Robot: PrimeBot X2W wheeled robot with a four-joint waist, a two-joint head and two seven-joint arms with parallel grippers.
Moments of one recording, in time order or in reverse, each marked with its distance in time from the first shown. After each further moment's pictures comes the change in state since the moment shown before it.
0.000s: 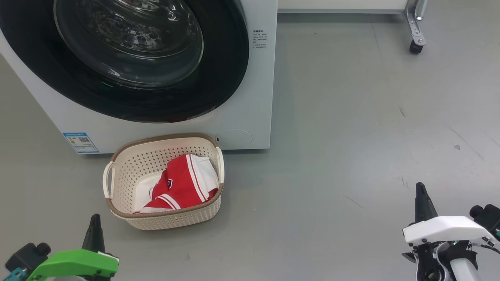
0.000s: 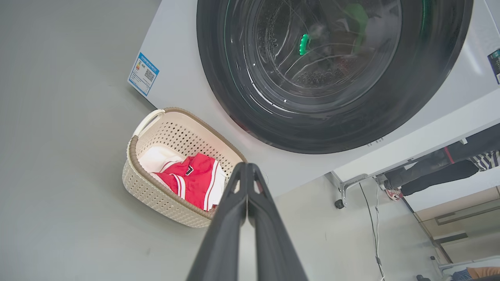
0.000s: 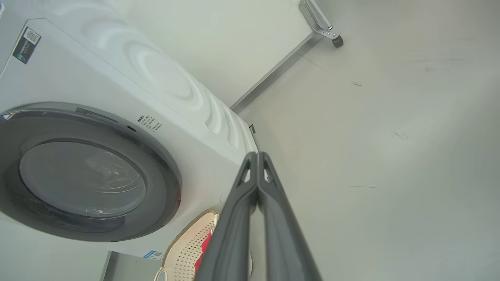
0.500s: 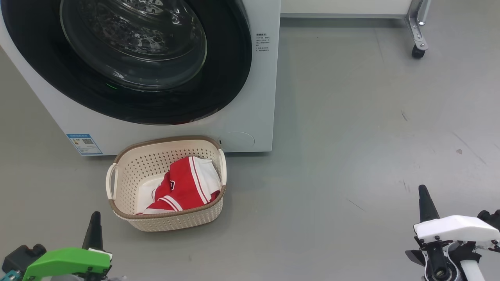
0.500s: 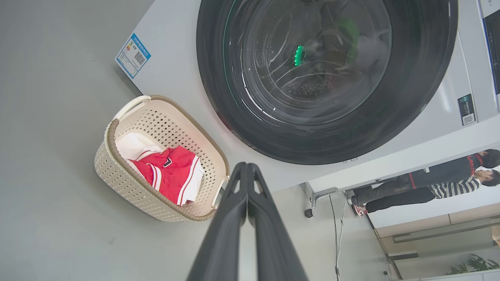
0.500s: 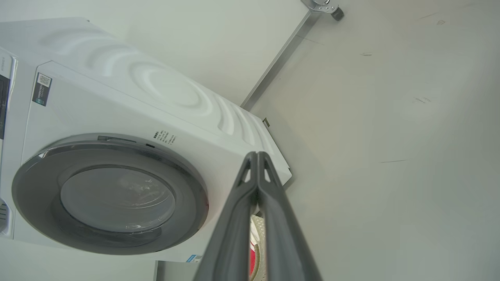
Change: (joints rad) left arm 0.000 0.001 0.010 -0.030 -0.183 0.000 0.053; right arm -0.004 -0.002 -0.035 0.009 0.214 0.016 0.054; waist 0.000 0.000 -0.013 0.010
